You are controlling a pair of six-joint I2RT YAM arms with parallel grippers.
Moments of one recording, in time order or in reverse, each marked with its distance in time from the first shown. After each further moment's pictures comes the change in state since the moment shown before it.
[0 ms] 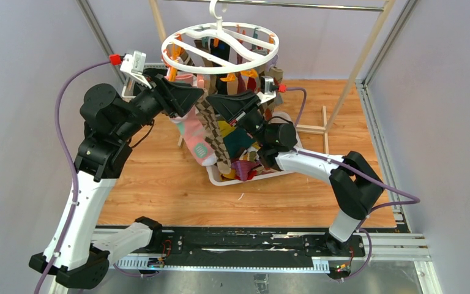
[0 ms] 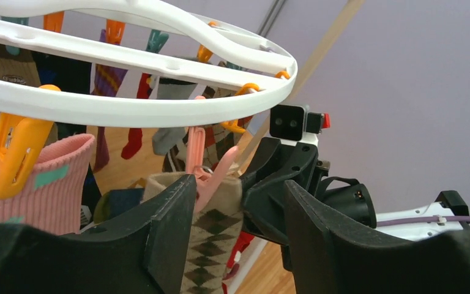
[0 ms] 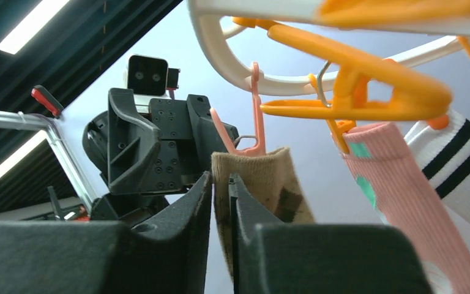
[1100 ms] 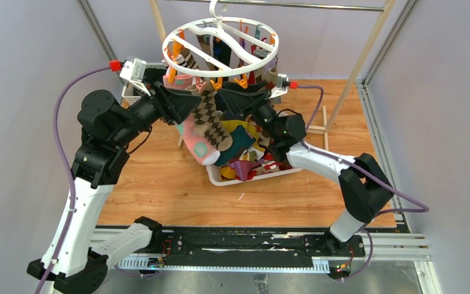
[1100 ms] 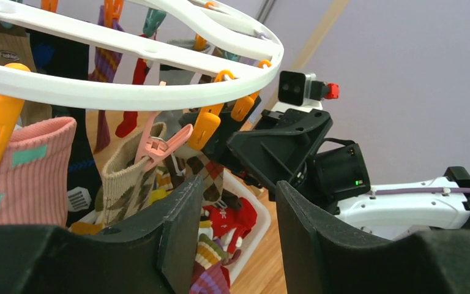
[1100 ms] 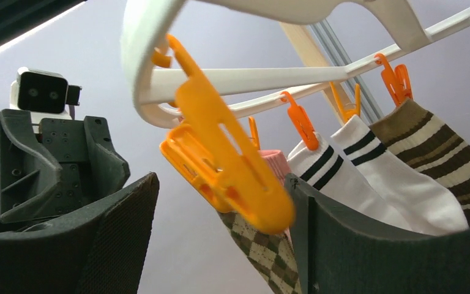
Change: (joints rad) left arm 0.002 -0.048 -0.031 -0.033 0.023 0.026; right arm -0.109 -0.082 -0.057 -0.158 0.029 -0.248
